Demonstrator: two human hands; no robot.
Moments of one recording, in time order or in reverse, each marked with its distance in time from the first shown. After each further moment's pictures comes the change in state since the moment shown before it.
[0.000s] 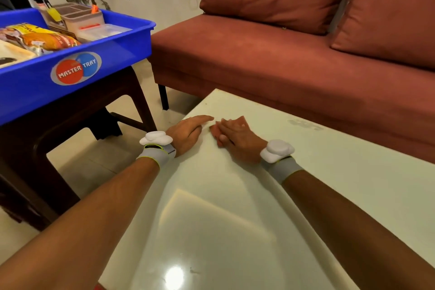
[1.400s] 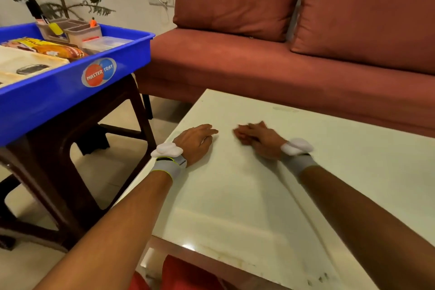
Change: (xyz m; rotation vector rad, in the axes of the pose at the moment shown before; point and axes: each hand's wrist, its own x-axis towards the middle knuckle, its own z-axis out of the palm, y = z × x) left_hand -0.076 0.026 -0.013 0.079 -0.060 0.090; right_hand -0.093 -0.047 -0.007 0.151 0.241 0.188
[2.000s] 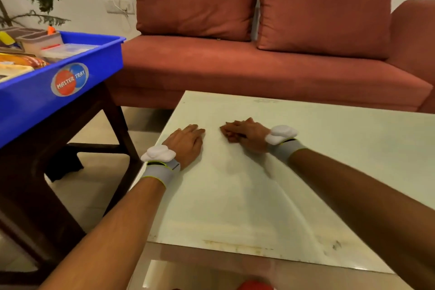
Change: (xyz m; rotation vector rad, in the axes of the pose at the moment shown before) left_hand 0.006 -0.015 0.009 0.123 -0.064 0.108; right_hand -0.009 -0.030 0.011 -0.166 0.017 0.091
